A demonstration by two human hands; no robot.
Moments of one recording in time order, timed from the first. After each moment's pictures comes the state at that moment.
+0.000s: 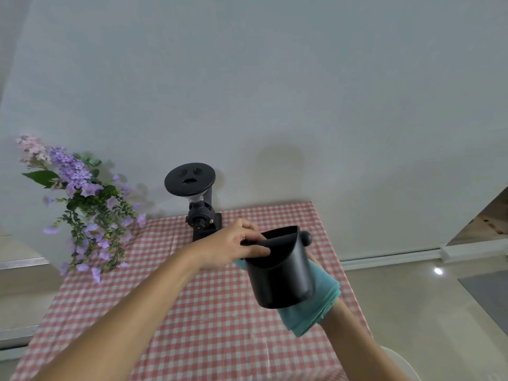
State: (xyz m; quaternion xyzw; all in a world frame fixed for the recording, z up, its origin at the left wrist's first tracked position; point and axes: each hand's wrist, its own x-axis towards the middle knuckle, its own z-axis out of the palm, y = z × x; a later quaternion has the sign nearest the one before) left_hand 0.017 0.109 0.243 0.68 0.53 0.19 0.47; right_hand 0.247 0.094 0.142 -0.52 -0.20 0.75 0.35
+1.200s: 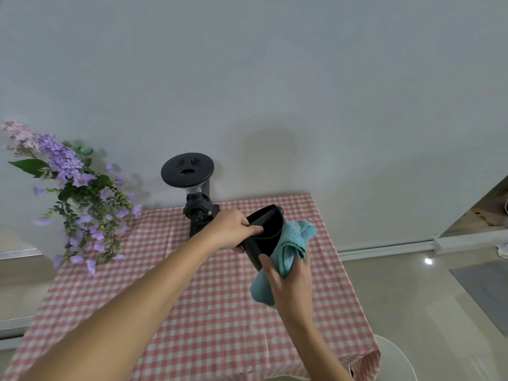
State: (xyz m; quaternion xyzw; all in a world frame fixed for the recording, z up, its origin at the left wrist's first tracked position) left_hand 0.017 0.149 0.214 0.58 0.69 0.17 0.40; right_hand 0.181 0.076 0.129 -0.53 -0.57 0.37 0.51
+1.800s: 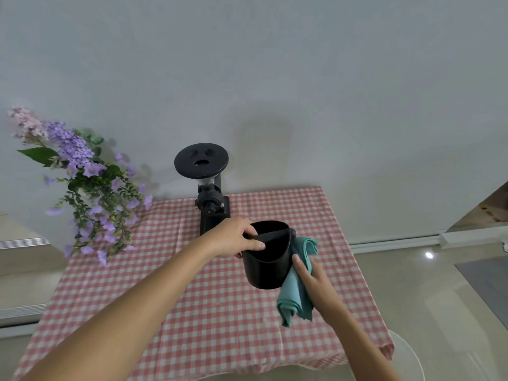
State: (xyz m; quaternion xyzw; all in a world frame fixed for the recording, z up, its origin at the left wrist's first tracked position) left_hand -0.030 0.134 0.181 0.67 0.62 0.12 0.40; right_hand 0.209 0.098 0.088 -0.50 -0.50 0.62 0.33
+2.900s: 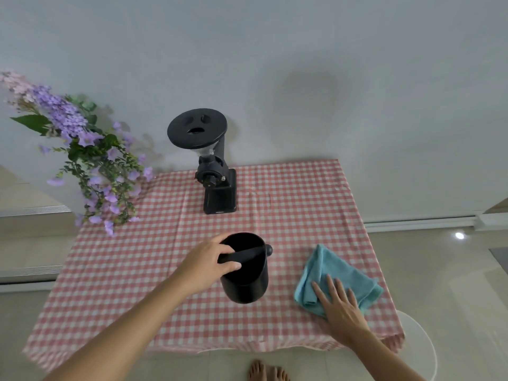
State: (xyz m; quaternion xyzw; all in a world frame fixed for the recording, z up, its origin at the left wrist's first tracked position) left_hand -0.038 0.063 0.093 0.63 0.70 0.10 0.32; right_hand 0.311 0.086 -0.097 -0.50 -0.82 0.17 -0.22
